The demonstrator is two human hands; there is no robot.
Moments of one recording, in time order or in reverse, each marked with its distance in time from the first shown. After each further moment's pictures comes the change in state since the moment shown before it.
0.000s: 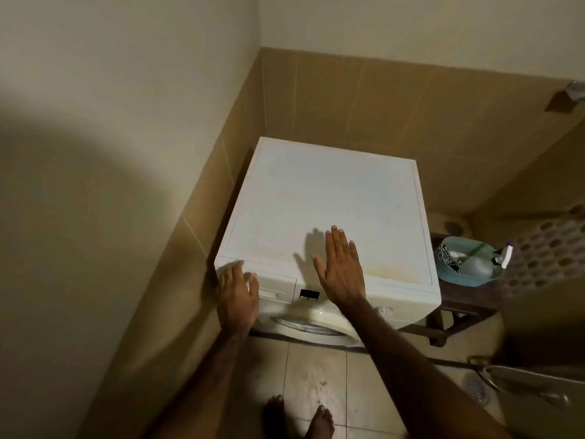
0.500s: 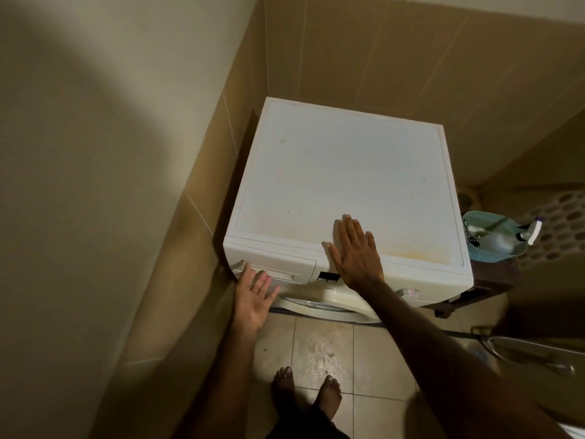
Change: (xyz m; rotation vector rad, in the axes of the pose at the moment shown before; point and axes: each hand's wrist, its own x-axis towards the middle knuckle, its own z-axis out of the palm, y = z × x) left_hand 0.002 -0.047 0.031 -1.484 -0.249 -1.204; right_hand 0.015 0.009 0.053 -0.061 -0.212 0.051
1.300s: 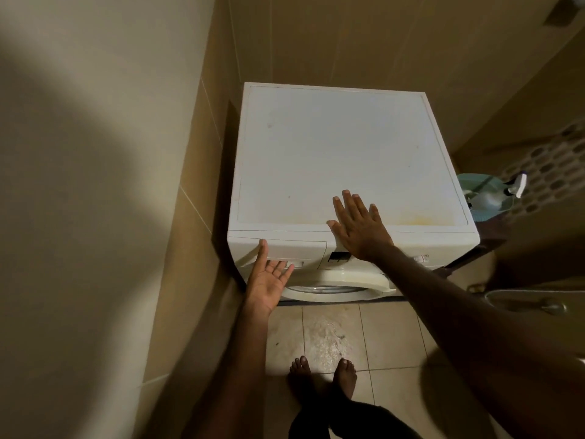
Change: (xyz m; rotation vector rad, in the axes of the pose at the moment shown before) left_hand 0.030 0.015 0.000 0.095 -0.218 -0.085; right_hand 0.012 -0.006 0.006 -0.045 -0.063 0.000
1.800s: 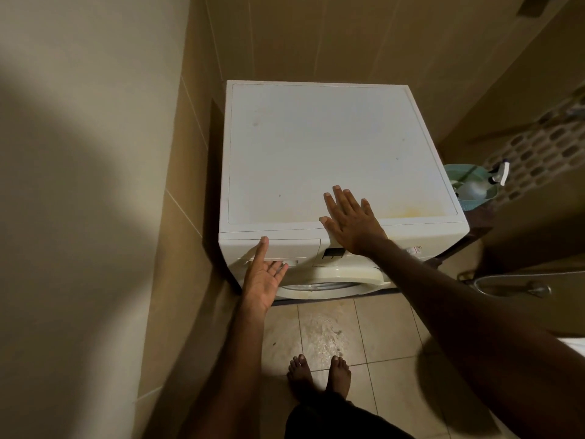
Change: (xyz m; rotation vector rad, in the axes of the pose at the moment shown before) left_hand 0.011 0.002 0.002 0.159 -0.021 0.013; right_hand 0.000 0.002 0.001 0.008 0.009 0.000
